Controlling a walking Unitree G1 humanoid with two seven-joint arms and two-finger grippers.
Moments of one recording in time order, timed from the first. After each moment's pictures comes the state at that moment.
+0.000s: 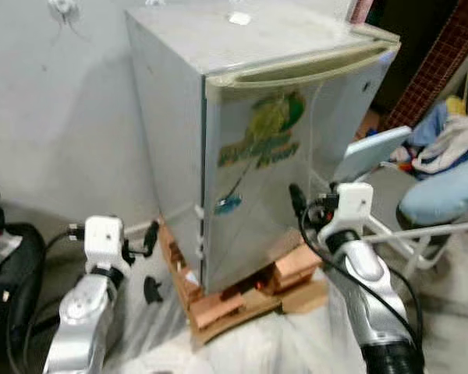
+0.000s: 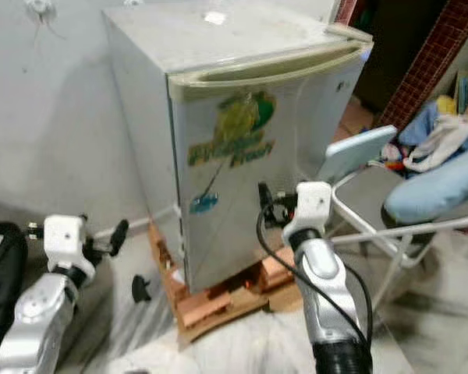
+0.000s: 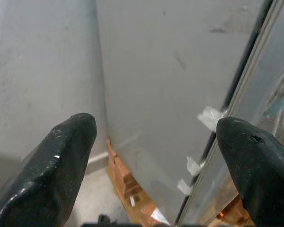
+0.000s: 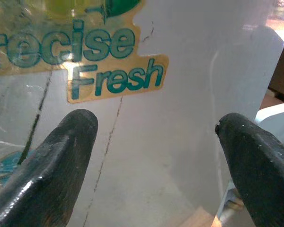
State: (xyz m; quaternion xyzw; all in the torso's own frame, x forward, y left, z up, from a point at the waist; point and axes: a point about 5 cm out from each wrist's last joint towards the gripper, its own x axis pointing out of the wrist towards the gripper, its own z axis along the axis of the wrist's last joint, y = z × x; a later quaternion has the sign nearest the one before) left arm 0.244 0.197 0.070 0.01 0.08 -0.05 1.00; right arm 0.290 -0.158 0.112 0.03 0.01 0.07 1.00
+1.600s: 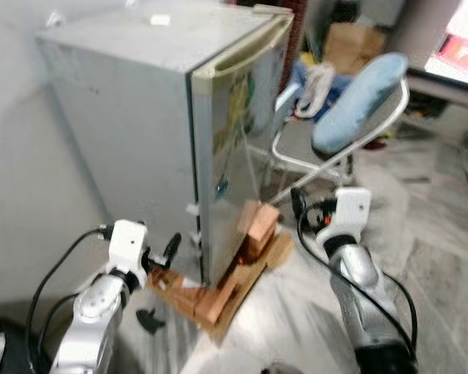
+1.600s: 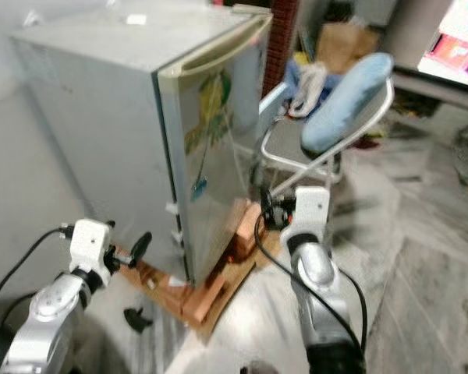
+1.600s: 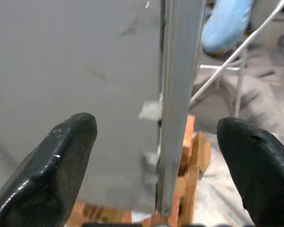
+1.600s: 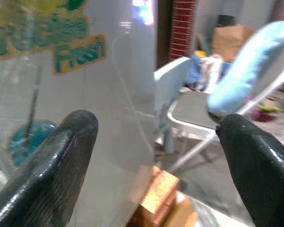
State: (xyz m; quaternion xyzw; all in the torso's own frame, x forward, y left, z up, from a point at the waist) left arm 0.251 0.173 0.072 0.04 0.08 -0.14 0.99; right arm 0.288 -0.154 0.106 0.03 0.01 0.04 1.00
